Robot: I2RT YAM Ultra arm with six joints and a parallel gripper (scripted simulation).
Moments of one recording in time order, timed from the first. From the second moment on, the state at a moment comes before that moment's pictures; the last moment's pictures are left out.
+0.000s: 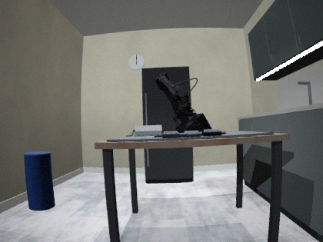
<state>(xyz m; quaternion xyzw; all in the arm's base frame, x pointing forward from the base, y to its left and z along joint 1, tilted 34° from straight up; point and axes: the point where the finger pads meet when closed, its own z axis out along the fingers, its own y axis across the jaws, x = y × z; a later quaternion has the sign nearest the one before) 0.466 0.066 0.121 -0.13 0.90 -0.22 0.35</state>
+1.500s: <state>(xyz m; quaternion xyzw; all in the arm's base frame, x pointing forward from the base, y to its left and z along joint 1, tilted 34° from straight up) 0.431 0.087 0.094 -0.06 0.95 -0.24 0.16</state>
